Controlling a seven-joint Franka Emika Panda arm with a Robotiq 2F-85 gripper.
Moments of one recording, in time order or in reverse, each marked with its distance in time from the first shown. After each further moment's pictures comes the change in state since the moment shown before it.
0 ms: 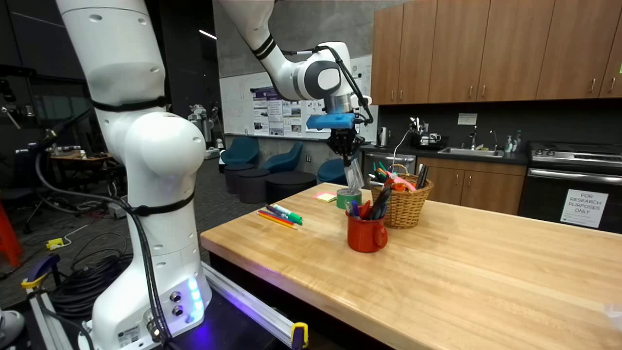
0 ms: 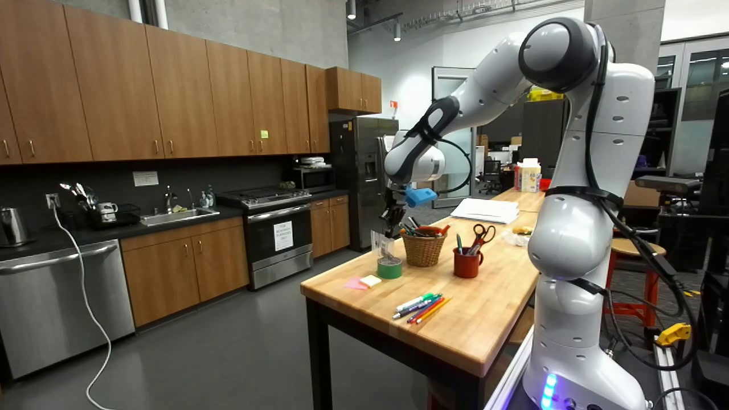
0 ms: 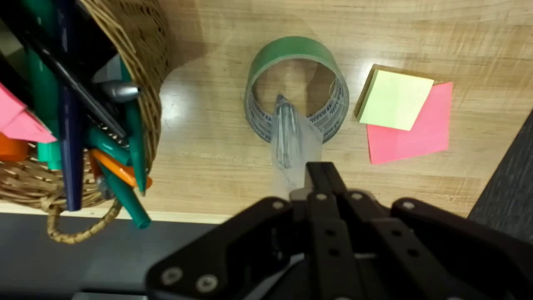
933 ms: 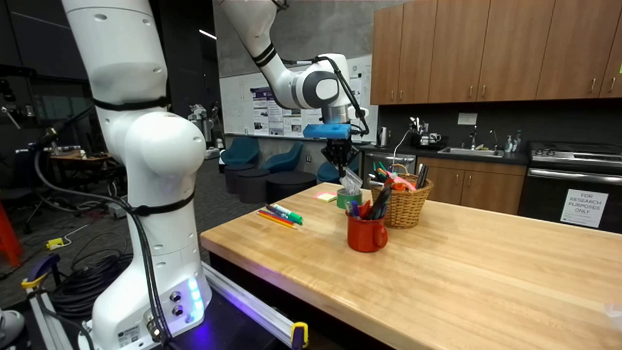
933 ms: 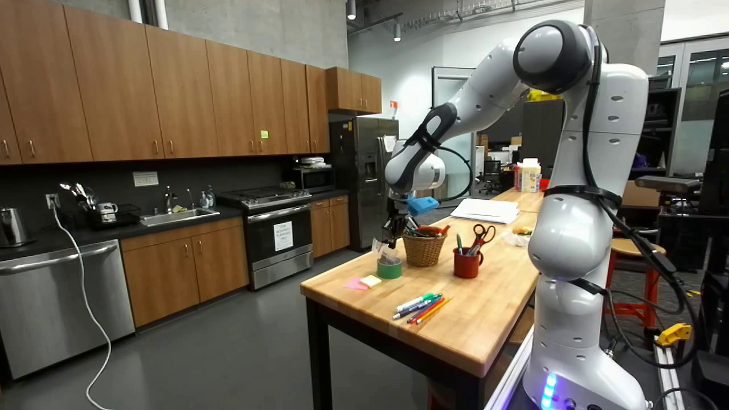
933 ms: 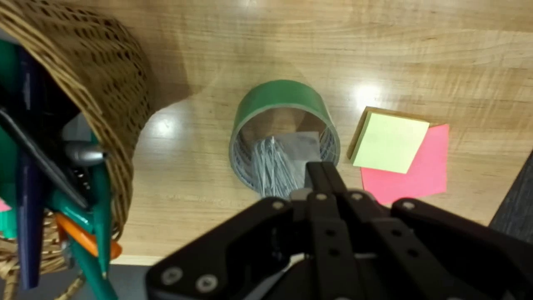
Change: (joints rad) arm 0.005 0.031 0.000 -0.034 0.003 0.000 0.000
